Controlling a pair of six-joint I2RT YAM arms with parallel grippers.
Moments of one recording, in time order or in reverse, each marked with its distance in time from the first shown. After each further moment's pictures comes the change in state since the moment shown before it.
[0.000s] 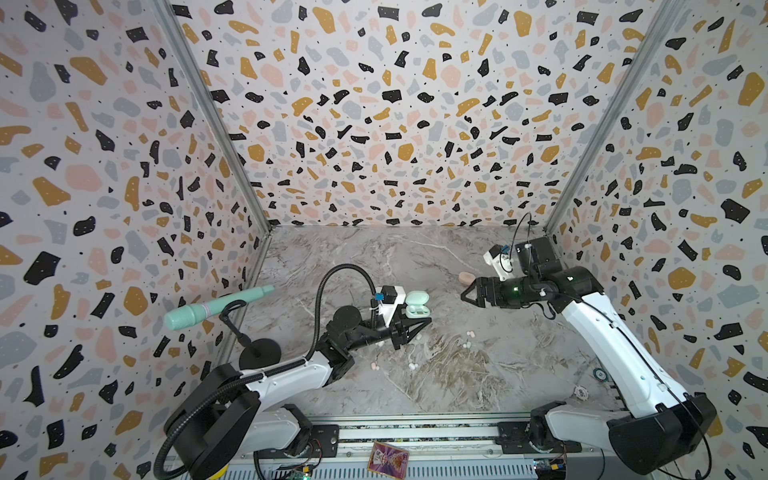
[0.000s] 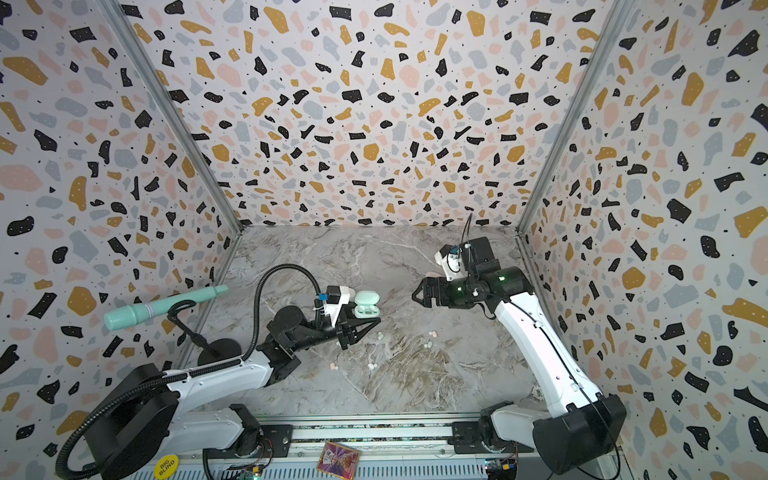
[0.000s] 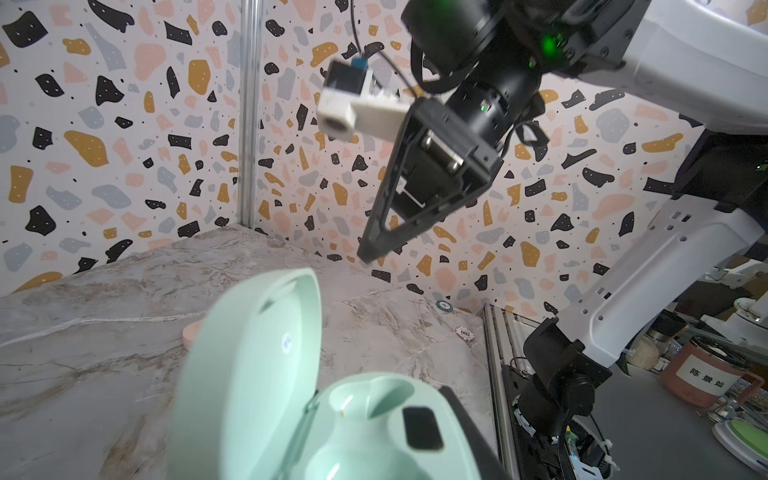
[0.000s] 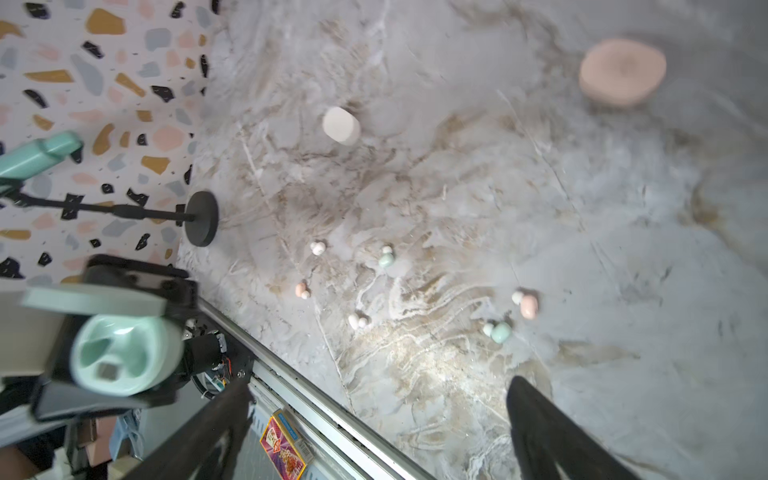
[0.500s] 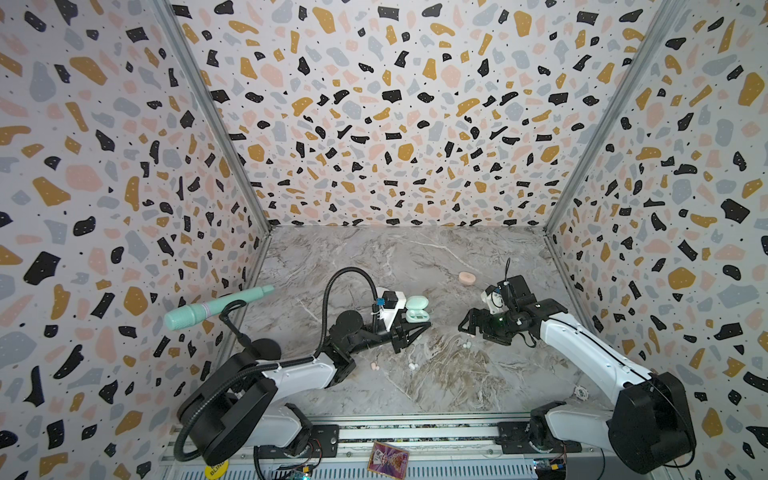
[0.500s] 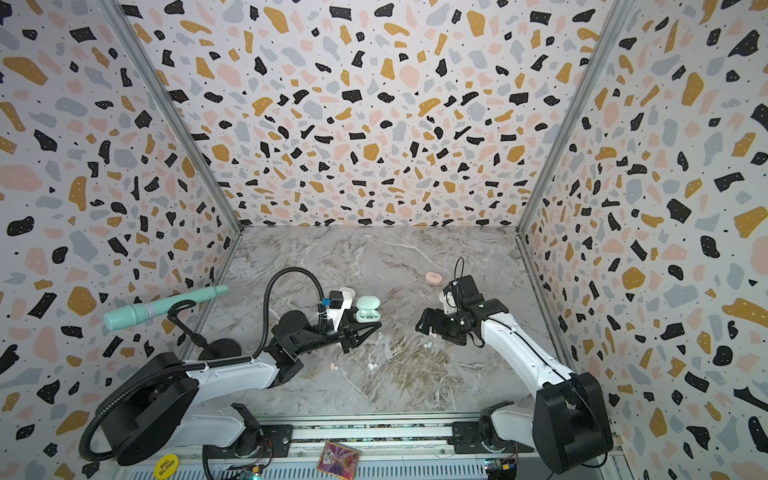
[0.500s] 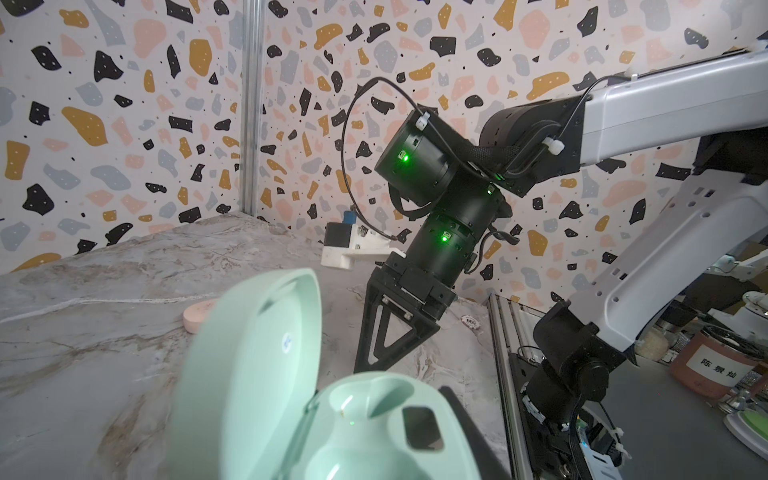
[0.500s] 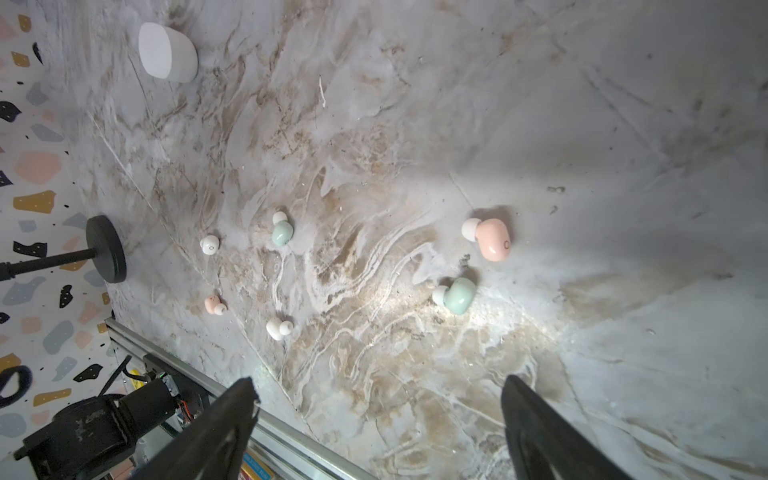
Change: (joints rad) left arm 0.000 0.105 -0.060 0.135 -0.003 0.012; right arm -0.001 0.005 -0.417 0.313 0.045 0.202
